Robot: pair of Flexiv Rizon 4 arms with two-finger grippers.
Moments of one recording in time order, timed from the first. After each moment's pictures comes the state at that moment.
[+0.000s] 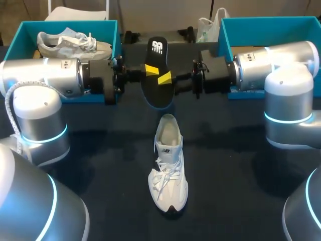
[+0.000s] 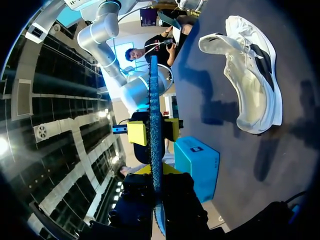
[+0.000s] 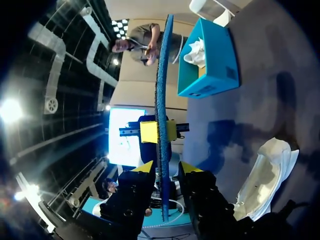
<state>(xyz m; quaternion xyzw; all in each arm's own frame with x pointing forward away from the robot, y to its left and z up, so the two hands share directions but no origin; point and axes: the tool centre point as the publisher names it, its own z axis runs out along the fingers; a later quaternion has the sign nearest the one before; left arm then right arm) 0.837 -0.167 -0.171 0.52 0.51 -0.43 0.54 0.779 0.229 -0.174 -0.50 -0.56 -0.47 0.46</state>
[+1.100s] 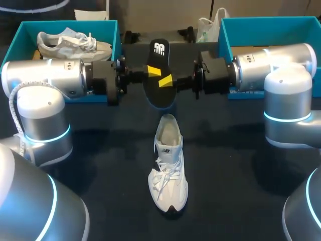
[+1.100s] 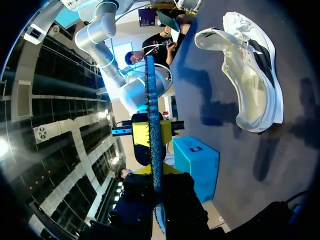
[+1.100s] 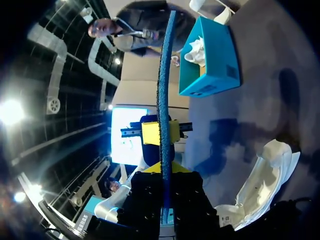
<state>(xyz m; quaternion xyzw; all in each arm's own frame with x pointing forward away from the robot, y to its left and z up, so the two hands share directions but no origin) 0.840 -0.173 -0.178 0.52 0.51 -0.43 0.54 0.783 0.228 -0.179 -0.49 -0.56 -0.47 0.47</state>
